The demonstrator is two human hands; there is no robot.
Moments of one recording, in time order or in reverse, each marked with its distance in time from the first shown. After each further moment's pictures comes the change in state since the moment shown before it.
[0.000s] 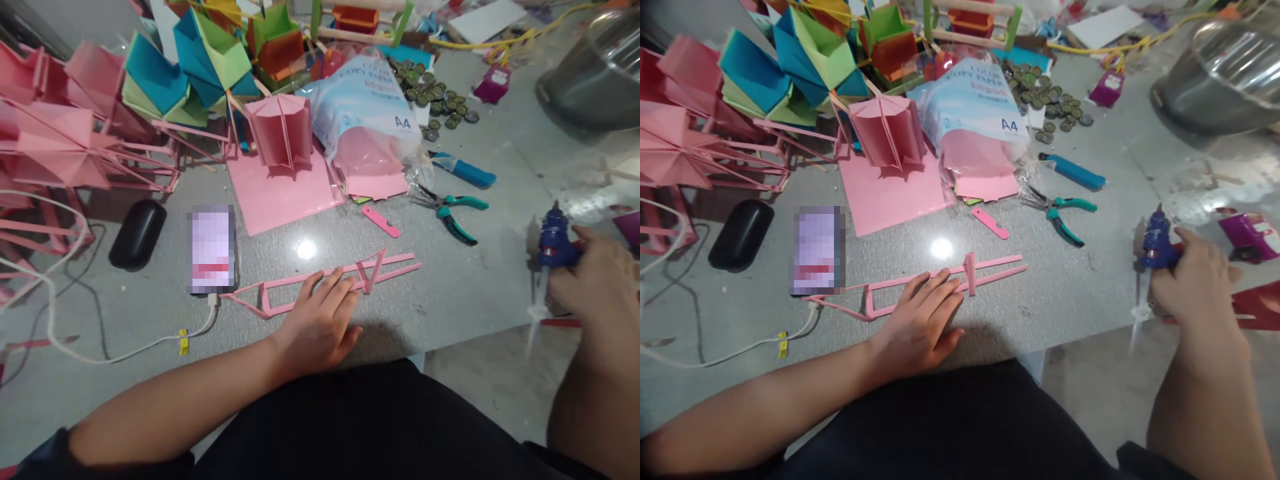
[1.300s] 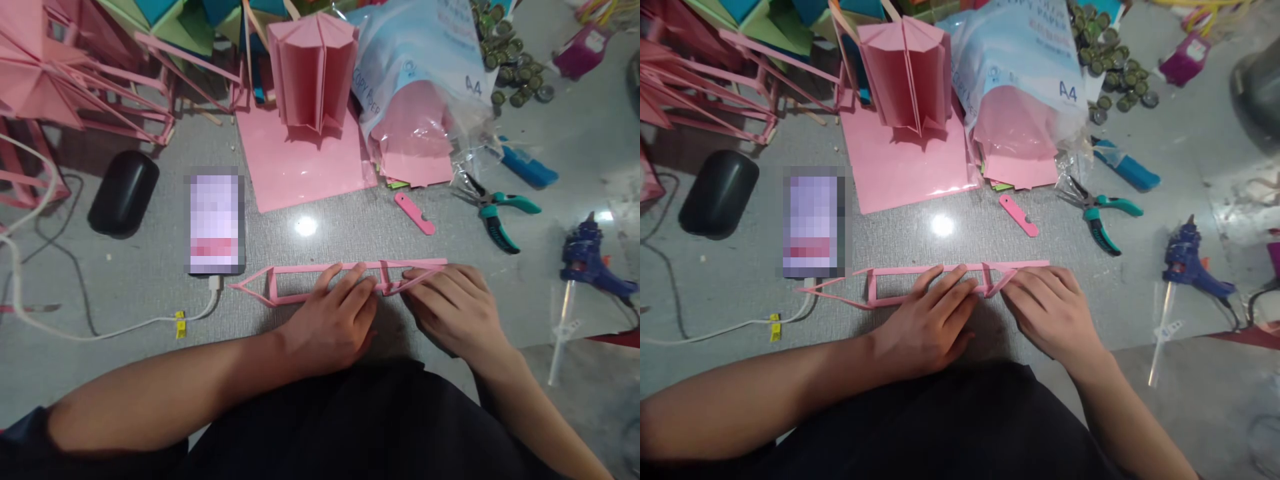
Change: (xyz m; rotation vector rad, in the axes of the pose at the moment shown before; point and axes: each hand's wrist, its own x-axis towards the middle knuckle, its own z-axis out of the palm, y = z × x) left_hand -0.002 0.002 0.003 0.052 0.047 0.028; right_hand -0.075 -0.250 -0.013 0.271 -0.014 -0.988
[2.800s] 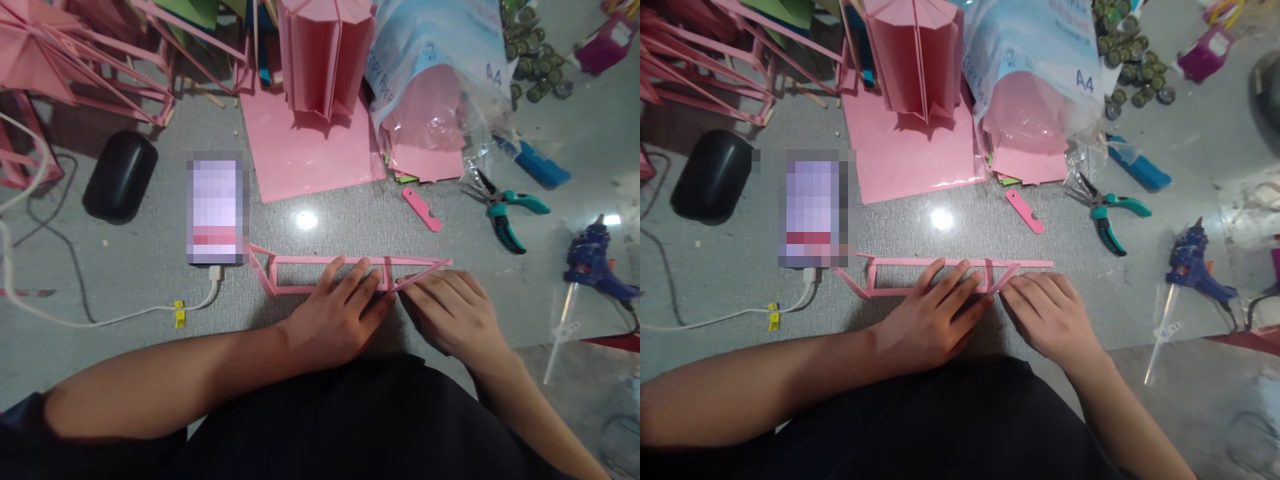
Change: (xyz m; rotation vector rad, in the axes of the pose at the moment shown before) left_hand -0.002 0.003 0.003 -0.010 -0.032 0.022; right_hand -0.009 -0.003 0.000 0.015 -0.076 -0.059
